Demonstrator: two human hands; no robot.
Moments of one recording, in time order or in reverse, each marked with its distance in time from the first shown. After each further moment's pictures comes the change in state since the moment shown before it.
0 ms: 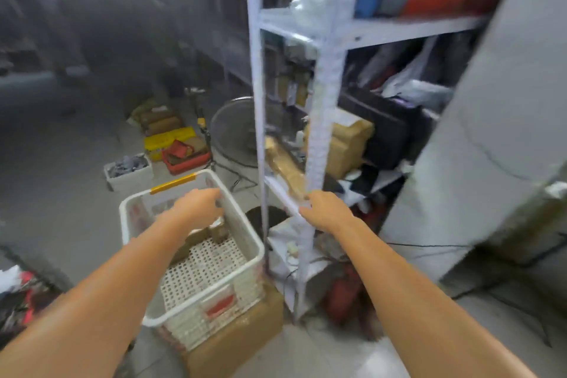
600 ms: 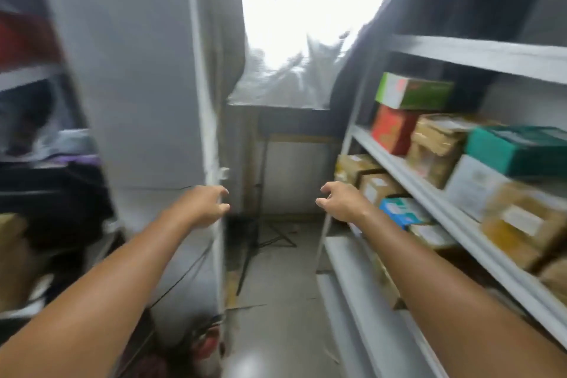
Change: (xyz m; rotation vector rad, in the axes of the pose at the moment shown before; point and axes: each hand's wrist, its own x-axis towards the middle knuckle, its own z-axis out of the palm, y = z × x) left_hand -0.023 0.576 0.001 0.070 -0.003 1.137; right_hand -0.372 0.344 -0.160 0.145 0.562 1.085
